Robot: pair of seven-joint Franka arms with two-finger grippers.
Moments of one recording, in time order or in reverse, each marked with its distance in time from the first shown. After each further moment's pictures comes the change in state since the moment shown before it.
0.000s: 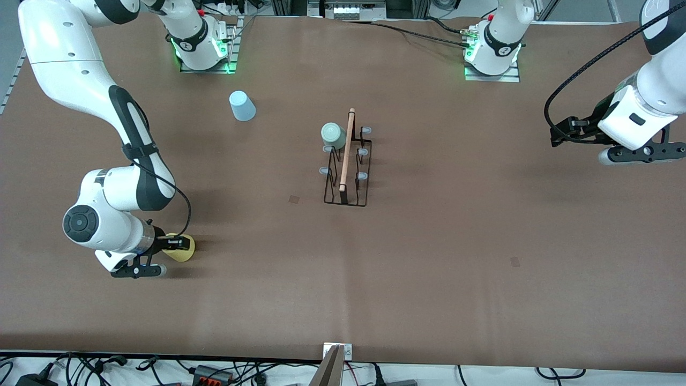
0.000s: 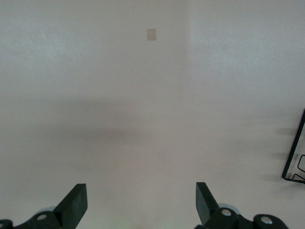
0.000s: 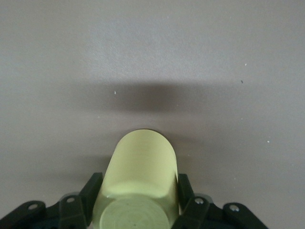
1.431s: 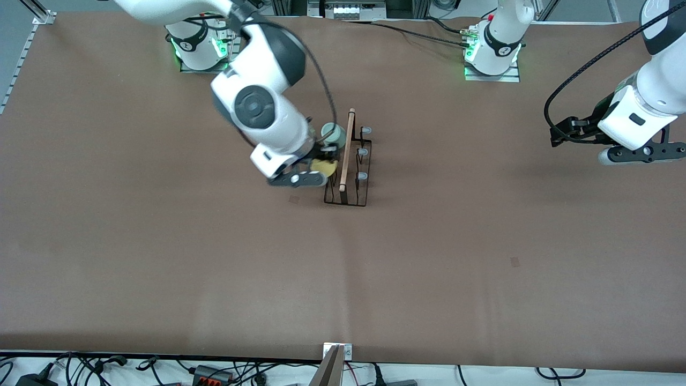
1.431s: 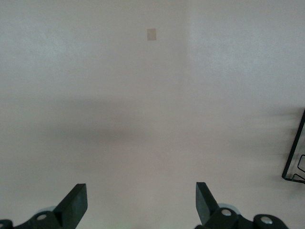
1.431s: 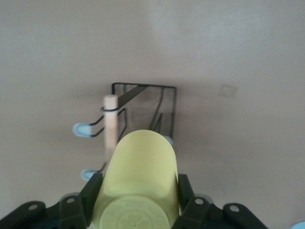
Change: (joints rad) left arm 0.000 0.000 0.000 0.000 0.000 0.000 0.000; right arm 0.264 -0.197 0.462 0.012 0.021 -0.256 0.733
